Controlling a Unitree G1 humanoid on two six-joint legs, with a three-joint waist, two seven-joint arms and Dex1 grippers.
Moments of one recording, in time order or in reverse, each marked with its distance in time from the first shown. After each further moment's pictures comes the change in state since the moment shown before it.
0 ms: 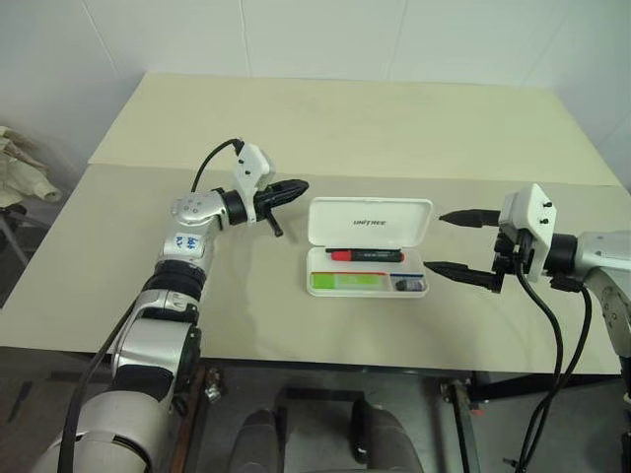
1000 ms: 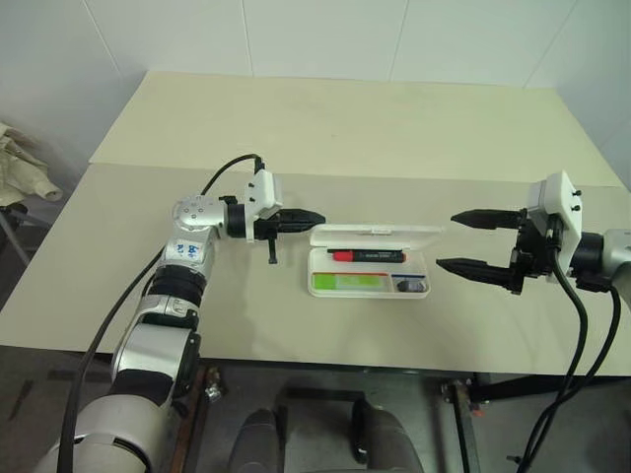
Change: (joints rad) left arm 0.057 0.027 -0.044 -0.079 -0.001 -0.129 -0.383; right arm 0.026 -0.073 -0.091 -0.051 0.175 0.200 0.007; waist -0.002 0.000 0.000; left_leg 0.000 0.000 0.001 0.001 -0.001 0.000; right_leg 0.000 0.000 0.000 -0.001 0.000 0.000
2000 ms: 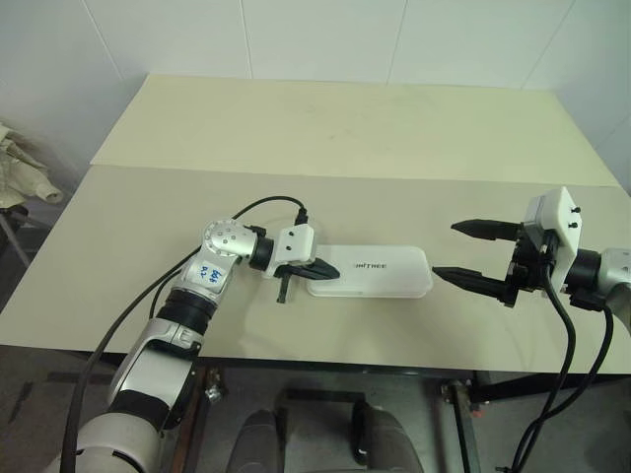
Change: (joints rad) left arm 0.147 0.015 -0.234 -0.315 0.119 0.221 0.022; right arm 0.136 0.039 -0.045 -0.146 0.044 0.021 -0.140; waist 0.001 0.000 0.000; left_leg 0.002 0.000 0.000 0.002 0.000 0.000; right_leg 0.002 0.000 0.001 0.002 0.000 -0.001
